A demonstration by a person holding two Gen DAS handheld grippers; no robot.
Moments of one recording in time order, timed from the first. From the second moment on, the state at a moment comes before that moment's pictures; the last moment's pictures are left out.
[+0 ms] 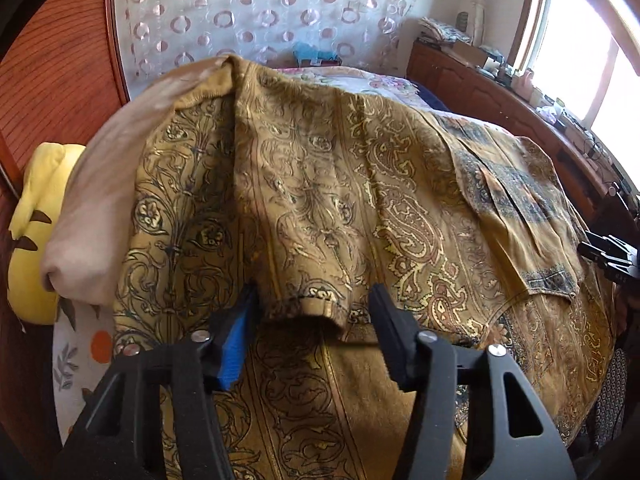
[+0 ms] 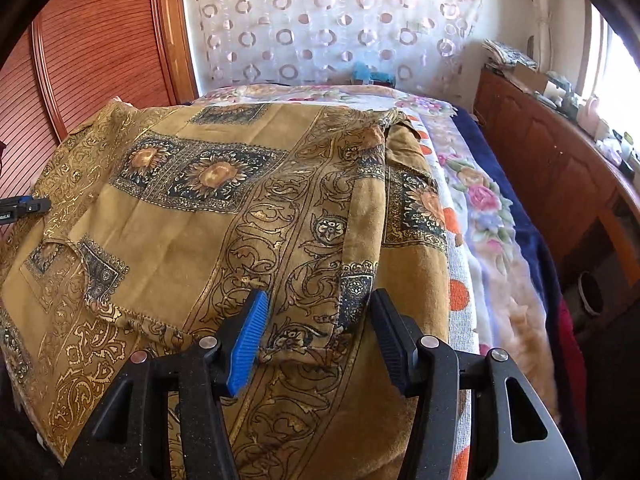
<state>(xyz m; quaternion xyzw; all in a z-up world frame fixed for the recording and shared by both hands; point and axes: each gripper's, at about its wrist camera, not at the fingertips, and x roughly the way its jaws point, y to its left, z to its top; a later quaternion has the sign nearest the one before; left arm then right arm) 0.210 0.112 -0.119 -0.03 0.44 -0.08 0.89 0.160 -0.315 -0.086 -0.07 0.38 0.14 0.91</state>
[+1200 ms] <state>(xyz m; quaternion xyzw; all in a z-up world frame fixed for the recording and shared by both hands) 0.083 0.137 -0.018 -0.07 0.33 -0.13 0.93 0.060 -0.331 0.014 -0.07 0.30 0.21 0.93</state>
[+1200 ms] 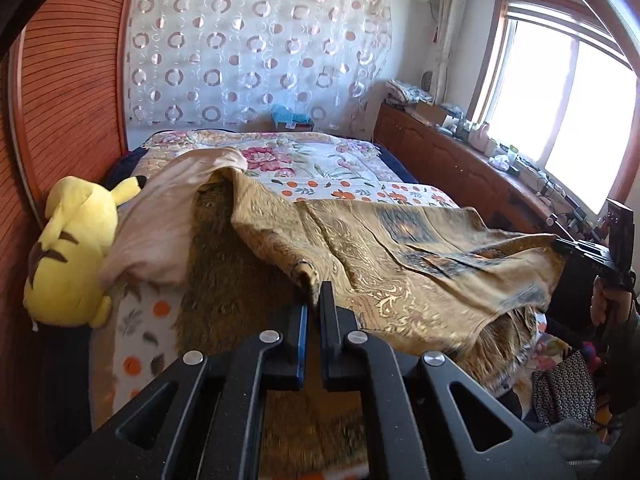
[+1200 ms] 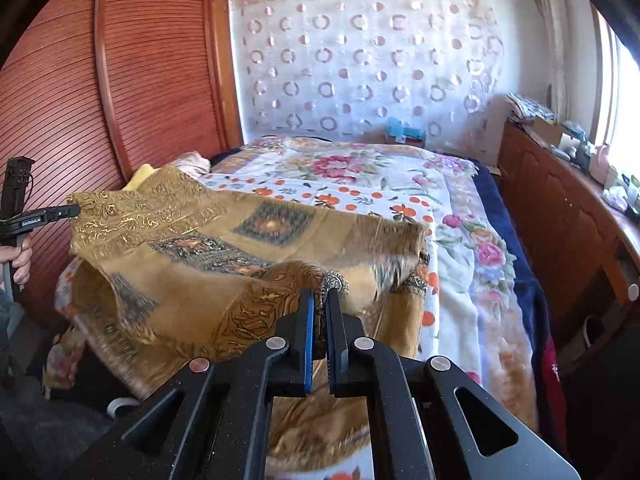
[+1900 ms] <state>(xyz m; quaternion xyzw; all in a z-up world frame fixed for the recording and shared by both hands) 0.045 0.131 -0.100 -0.06 0.40 -0.08 0.91 0.038 -0.344 -0.050 -0.04 0.39 0.20 0.90</state>
